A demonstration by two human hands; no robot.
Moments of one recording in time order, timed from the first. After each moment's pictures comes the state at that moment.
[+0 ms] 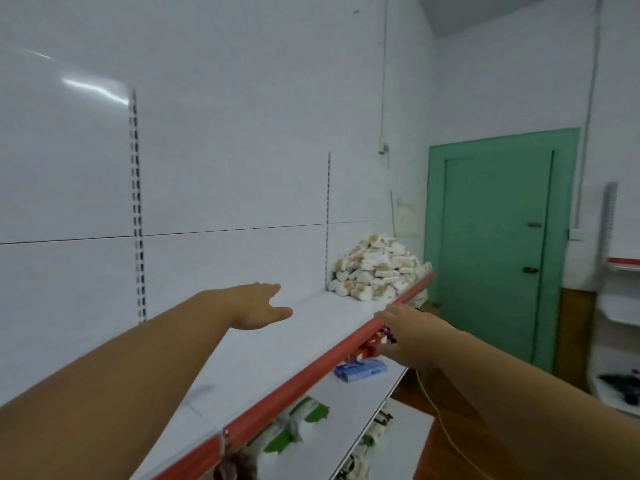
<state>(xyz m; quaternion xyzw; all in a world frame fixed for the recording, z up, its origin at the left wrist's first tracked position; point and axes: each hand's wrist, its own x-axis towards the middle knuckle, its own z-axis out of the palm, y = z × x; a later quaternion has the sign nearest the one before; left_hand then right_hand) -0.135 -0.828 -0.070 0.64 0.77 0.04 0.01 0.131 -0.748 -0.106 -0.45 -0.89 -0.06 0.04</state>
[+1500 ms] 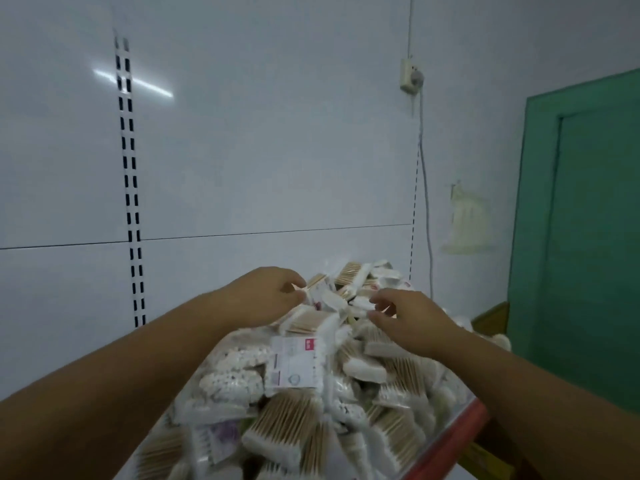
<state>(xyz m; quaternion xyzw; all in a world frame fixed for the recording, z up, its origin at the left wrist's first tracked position) -0.064 -0.014 -0.056 0.58 0.78 0.22 -0.03 0.127 0.136 -0.098 -0.30 -0.91 0.08 0.26</state>
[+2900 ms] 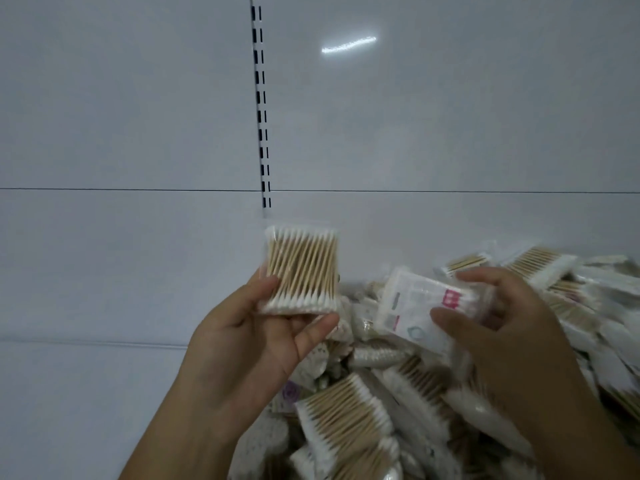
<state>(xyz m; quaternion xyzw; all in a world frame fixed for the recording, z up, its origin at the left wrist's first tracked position) 0.006 -0.079 -0.119 0.24 0.32 0.89 0.20 0.075 0.137 -0.112 -0.04 -0.73 0.58 0.35</state>
